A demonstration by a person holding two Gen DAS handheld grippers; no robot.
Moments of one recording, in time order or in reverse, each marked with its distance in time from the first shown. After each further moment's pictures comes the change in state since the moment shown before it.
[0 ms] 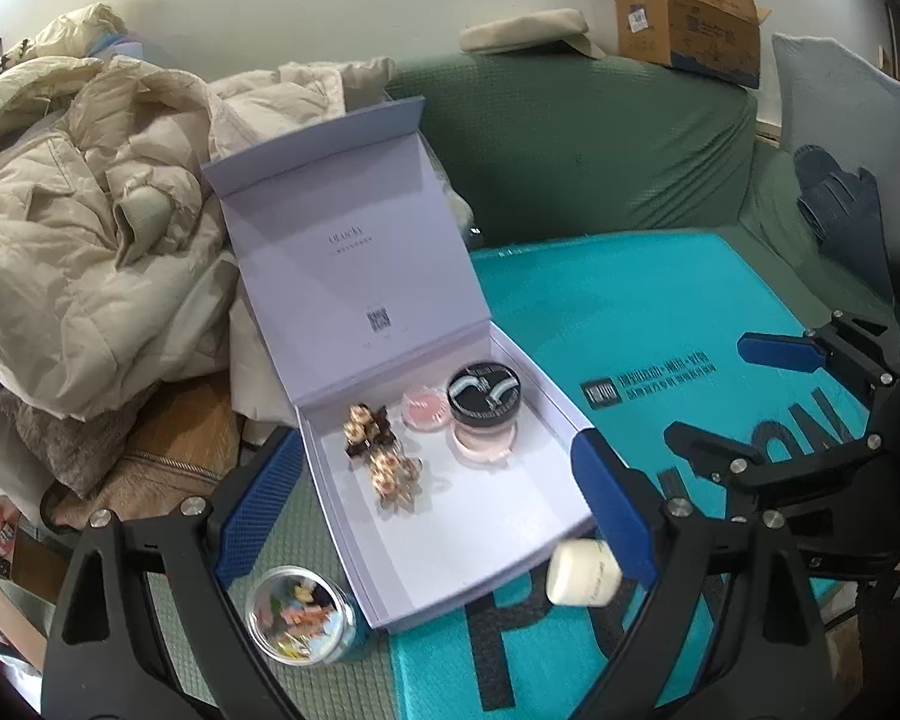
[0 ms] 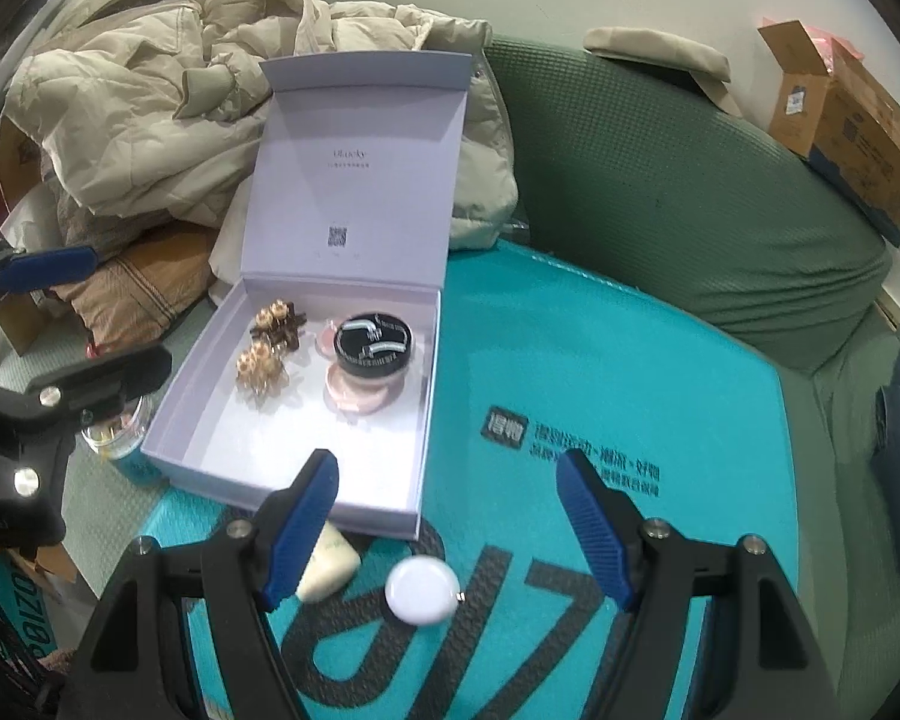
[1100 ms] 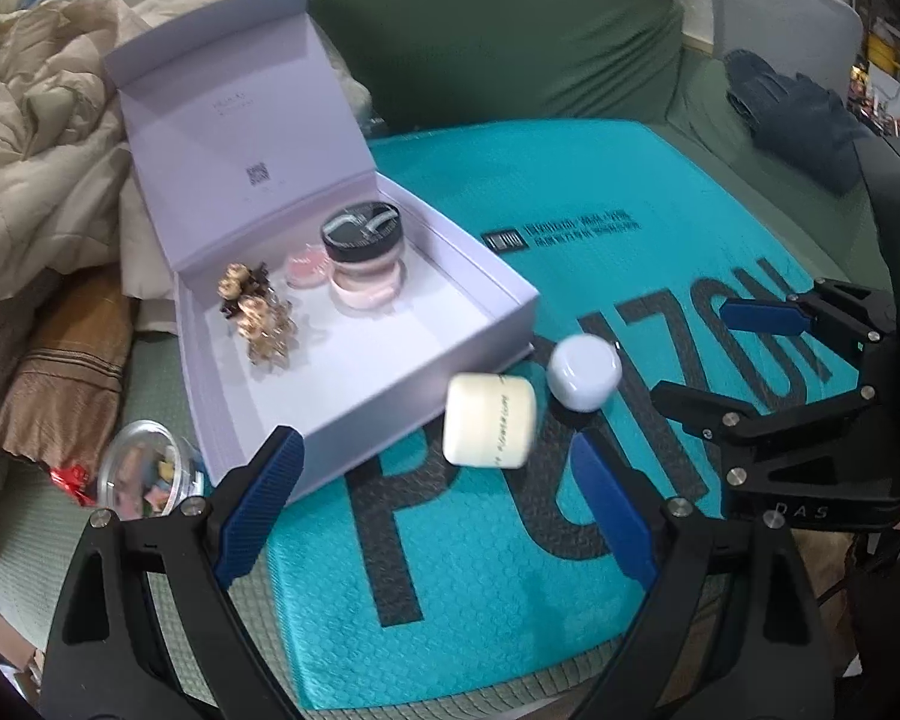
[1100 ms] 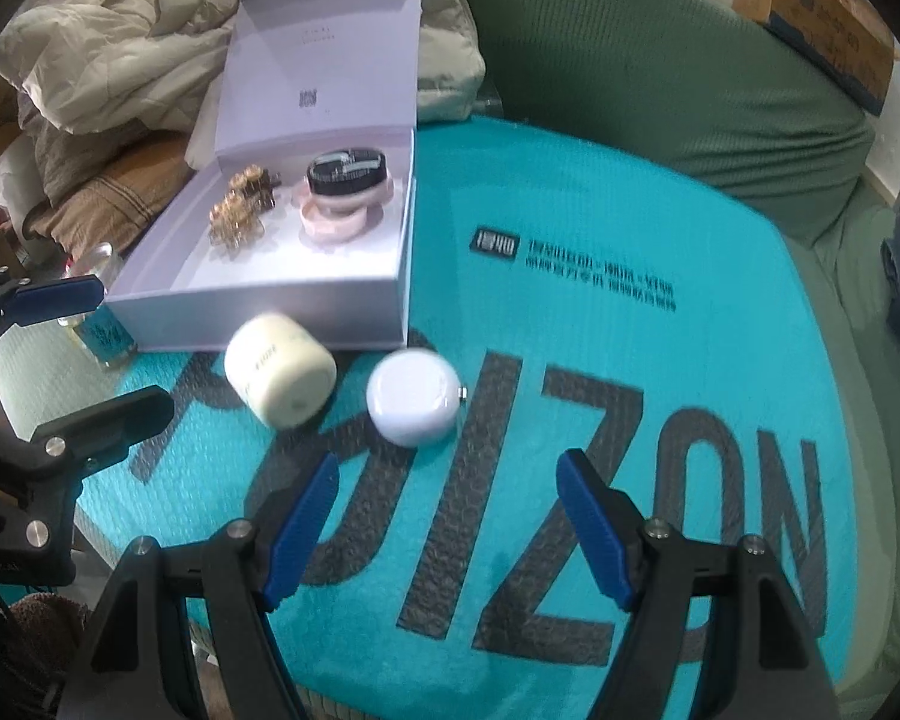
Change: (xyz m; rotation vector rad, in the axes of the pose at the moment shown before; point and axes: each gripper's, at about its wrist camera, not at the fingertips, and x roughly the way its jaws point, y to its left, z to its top) left arm 0.027 -0.052 -0.099 0.054 0.154 -0.136; right arm 0.027 -0.005 -0.111 0.116 0.148 0.003
